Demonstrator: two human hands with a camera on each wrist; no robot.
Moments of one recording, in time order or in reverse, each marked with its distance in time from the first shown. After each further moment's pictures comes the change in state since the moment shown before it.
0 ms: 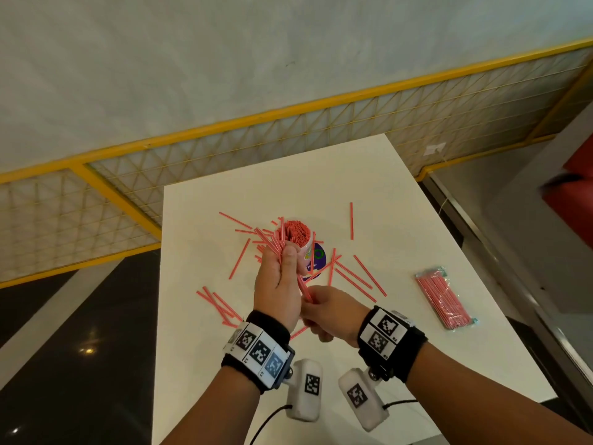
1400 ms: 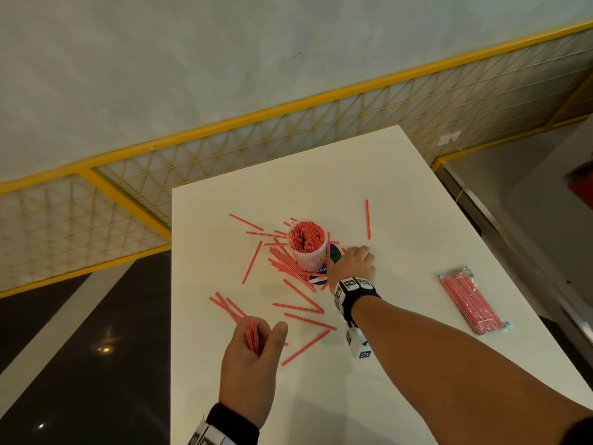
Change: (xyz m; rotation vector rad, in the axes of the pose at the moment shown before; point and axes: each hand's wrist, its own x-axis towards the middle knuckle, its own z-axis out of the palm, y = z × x) left_hand -0.060 -0.041 -0.081 0.141 0.023 -0.283; right_hand 0.167 0.057 -0.032 -0.716 0.777 0.341
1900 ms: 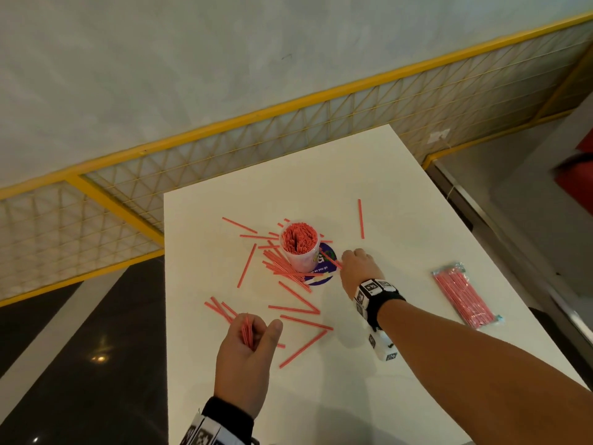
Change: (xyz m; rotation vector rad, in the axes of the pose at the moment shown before) left_hand 0.015 -0.001 -0.001 0.028 -0.004 0.021; right_hand 0.007 0.042 -0.021 -0.031 -0.053 -0.295
